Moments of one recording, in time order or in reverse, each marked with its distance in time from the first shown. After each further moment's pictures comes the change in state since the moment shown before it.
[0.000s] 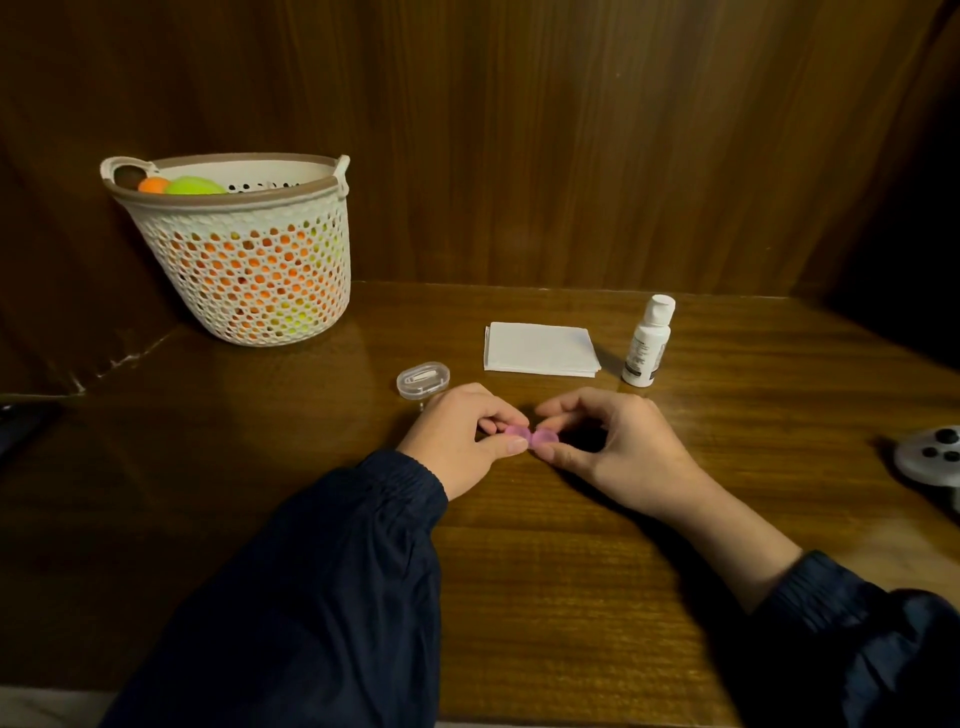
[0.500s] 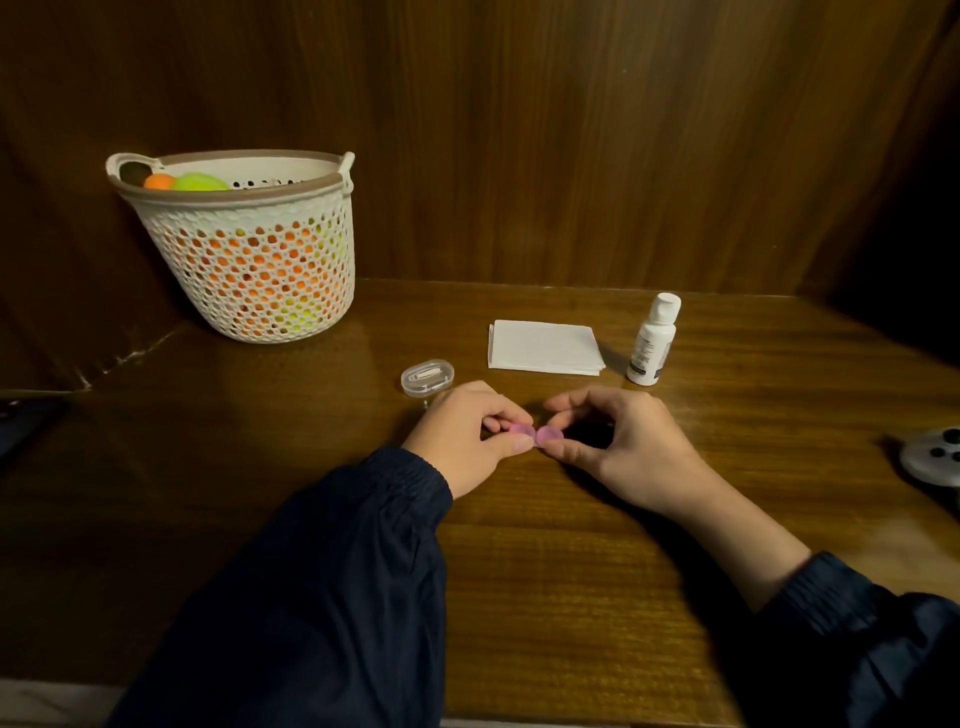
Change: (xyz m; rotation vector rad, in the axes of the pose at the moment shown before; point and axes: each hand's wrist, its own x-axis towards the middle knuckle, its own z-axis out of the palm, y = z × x) left_hand -0.002 0.001 0.001 0.012 0.004 -0.021; right_hand 0.001 0.001 -0.001 0.003 -0.004 0.066
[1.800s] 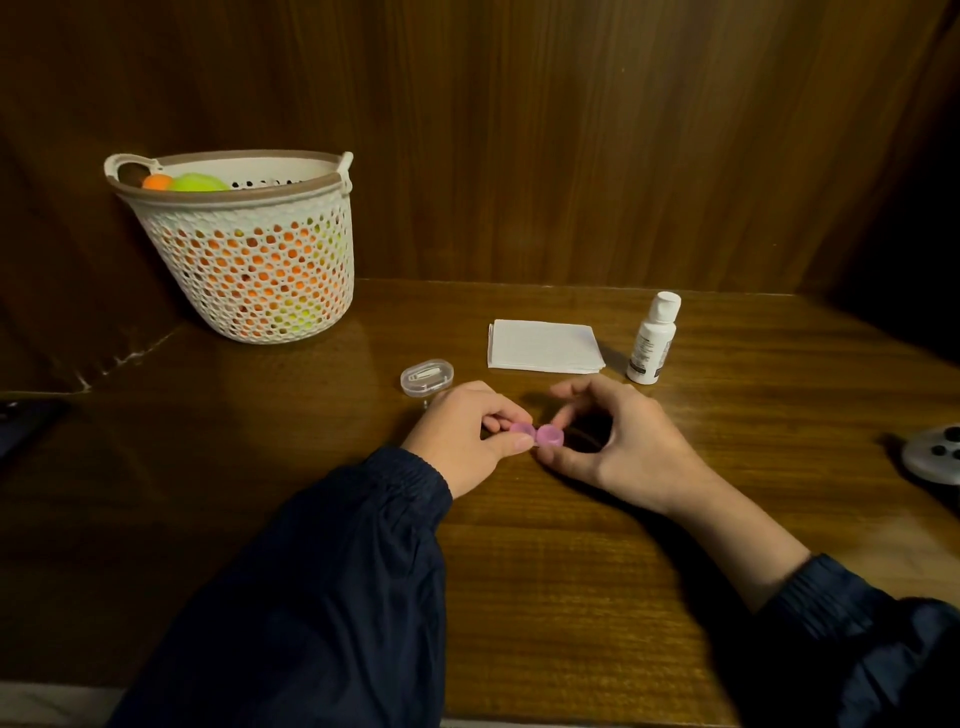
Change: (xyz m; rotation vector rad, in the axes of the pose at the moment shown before) left_hand 0.001 -0.001 0.001 -0.011 0.008 0.001; right_hand 0.001 -0.001 0.000 -0.015 -0.017 -0.024
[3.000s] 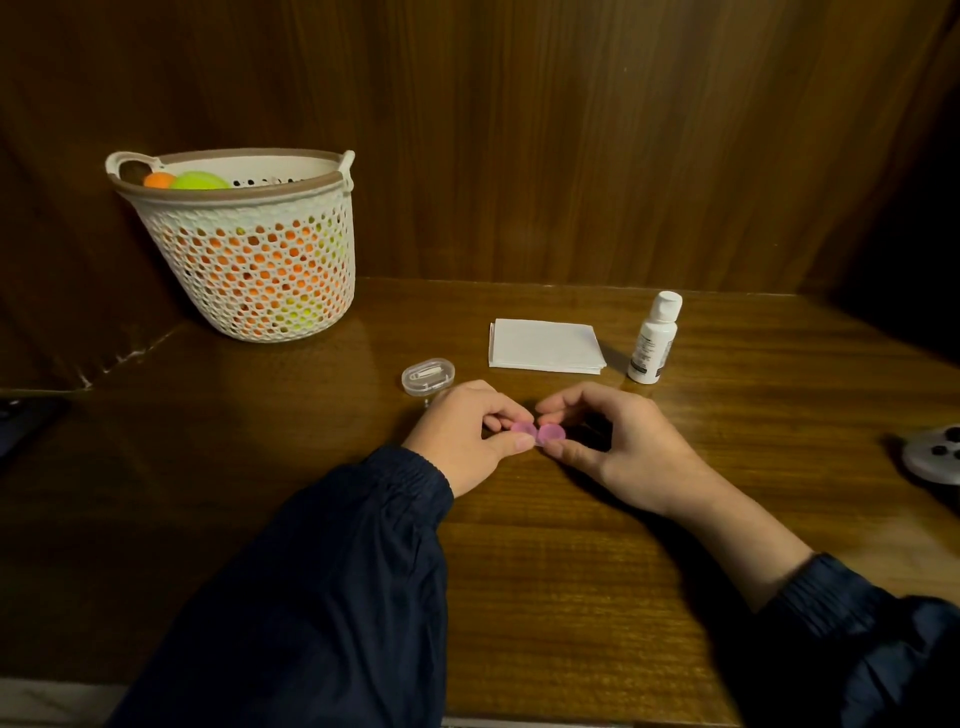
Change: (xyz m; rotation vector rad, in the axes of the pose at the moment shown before) left_hand -0.001 0.001 -0.001 -0.006 0.001 0.003; right_hand -0.002 0.000 0.000 0.018 -0.015 -0.074
